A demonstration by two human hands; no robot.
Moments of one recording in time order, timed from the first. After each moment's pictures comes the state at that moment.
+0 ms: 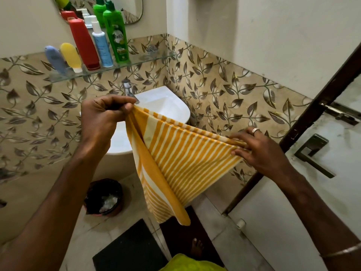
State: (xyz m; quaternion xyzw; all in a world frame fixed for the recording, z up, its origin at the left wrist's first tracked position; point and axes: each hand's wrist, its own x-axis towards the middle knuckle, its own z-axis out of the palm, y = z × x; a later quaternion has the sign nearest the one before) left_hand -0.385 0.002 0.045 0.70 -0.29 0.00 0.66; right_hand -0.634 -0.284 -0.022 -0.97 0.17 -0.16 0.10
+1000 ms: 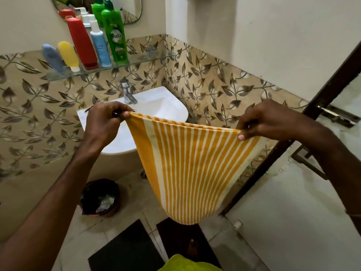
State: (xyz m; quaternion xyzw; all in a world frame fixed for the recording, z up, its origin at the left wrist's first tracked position) left_hand -0.357 -0.005 0.023 0.84 -0.35 0.11 0.39; right_hand -0.610 -0.304 0.090 -0.98 0.12 0.05 0.17
